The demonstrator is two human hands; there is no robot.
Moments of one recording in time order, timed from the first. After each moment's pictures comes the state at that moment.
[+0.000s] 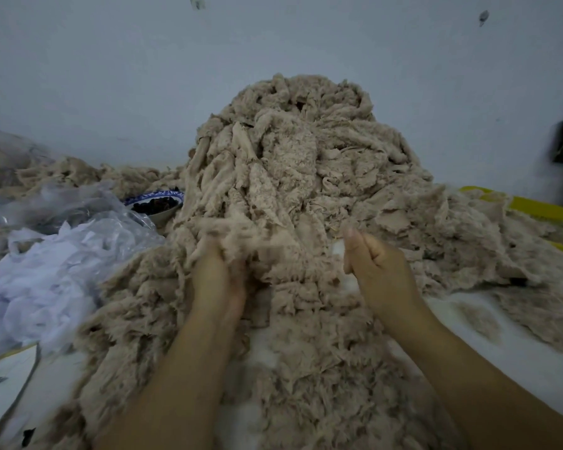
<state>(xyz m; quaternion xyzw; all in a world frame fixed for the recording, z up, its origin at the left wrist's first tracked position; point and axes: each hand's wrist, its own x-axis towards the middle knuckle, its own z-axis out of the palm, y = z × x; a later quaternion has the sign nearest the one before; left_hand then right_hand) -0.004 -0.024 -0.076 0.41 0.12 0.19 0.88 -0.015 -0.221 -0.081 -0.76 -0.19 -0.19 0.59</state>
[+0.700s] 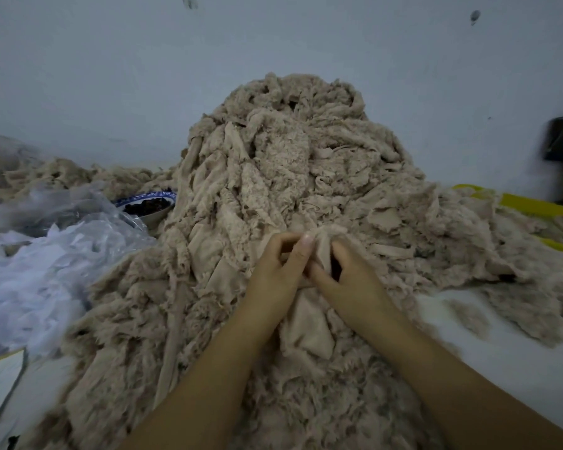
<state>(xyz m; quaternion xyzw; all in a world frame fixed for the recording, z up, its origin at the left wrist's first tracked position) -0.023 -0.077 -0.081 0.73 -0.11 0.15 0.65 -0.013 -0.208 -0.086 -0.82 -0.21 -0.16 0.50</state>
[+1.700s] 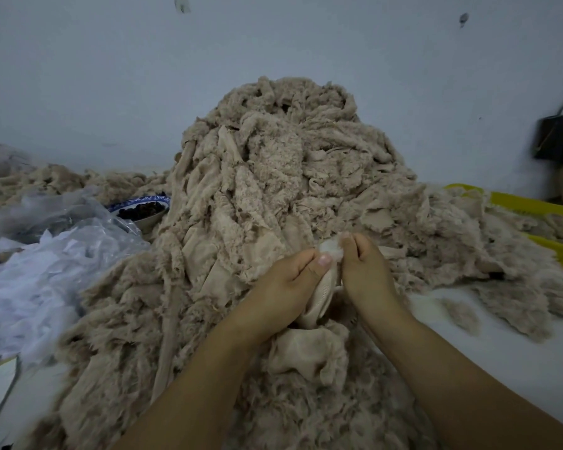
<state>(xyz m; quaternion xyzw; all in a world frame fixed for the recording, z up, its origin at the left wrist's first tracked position) -0.037 -0.084 -0.067 0.80 -0.20 0.04 0.56 0.012 -0.214 -0.093 -0.80 -0.02 -0.20 0.57</state>
